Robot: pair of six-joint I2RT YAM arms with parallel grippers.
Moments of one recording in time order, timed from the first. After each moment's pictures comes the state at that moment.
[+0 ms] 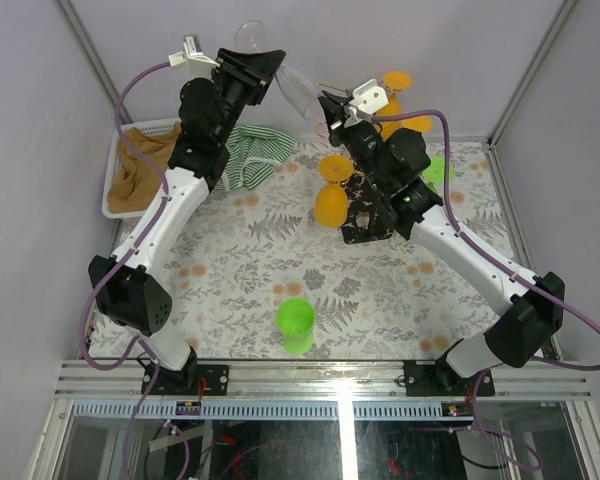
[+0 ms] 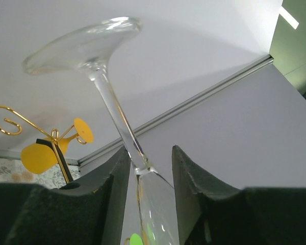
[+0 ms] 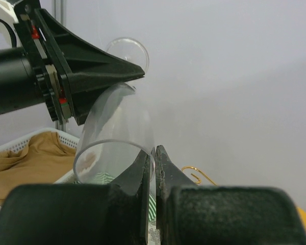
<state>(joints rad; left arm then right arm) -0.32 1.67 1.73 0.25 0.07 -1.14 0.67 1.50 1.44 0.47 0.04 -0.23</state>
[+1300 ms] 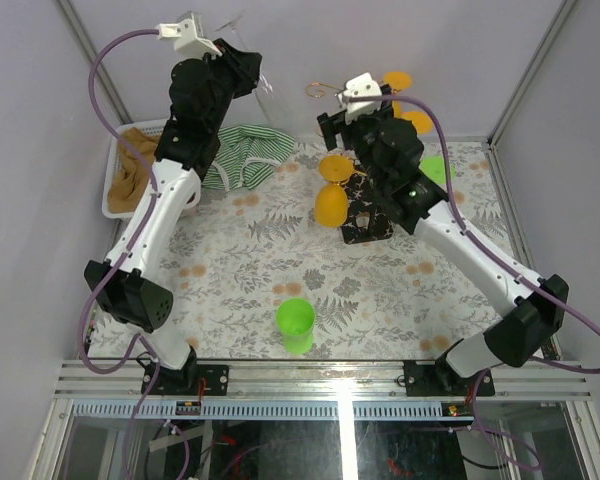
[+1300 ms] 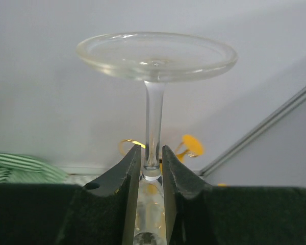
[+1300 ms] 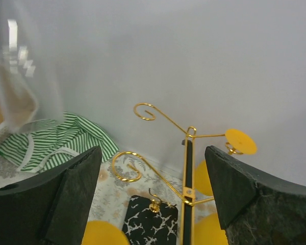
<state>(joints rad) -0.29 1.70 1.91 -0.02 -0.06 -0.62 0.67 1.48 1.47 0.18 0.29 -0.32</state>
